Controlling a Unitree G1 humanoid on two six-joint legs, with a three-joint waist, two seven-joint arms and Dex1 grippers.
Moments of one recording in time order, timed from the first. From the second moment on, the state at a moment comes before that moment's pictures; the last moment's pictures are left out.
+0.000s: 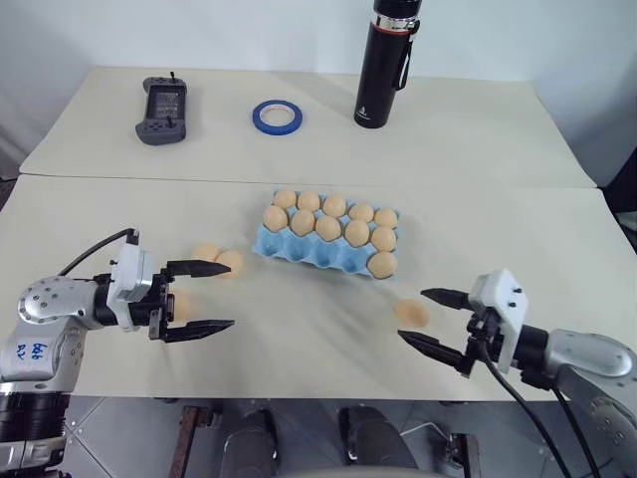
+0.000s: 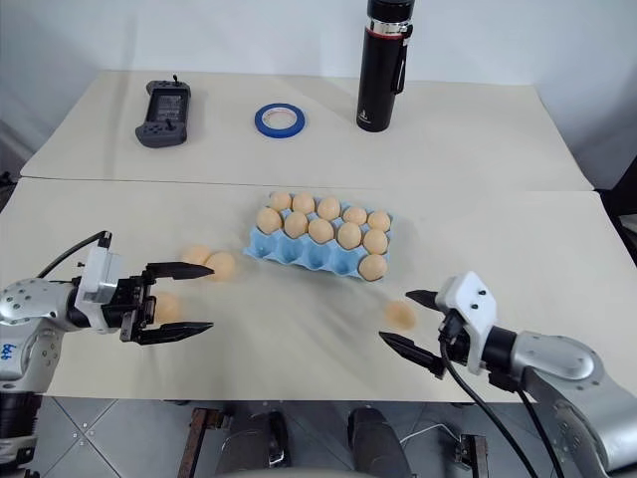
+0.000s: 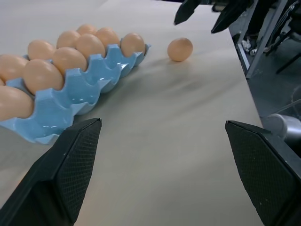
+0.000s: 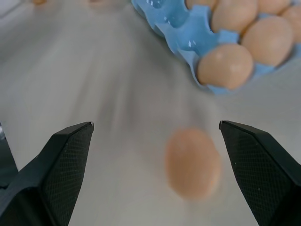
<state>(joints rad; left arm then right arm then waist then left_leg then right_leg) -0.15 0.80 0.22 -0.03 -0.57 0.12 -1.35 0.12 -0.77 -0.17 -0.65 0.61 0.69 0.74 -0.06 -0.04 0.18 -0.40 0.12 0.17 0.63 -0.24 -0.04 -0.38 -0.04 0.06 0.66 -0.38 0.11</state>
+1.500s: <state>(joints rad) 0.11 0.79 0.58 -0.05 -0.56 0.05 -1.11 -0.50 -0.49 0.17 -0.26 0.43 0.70 0.62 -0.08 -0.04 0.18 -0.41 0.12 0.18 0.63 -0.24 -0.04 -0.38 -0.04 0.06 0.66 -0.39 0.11</state>
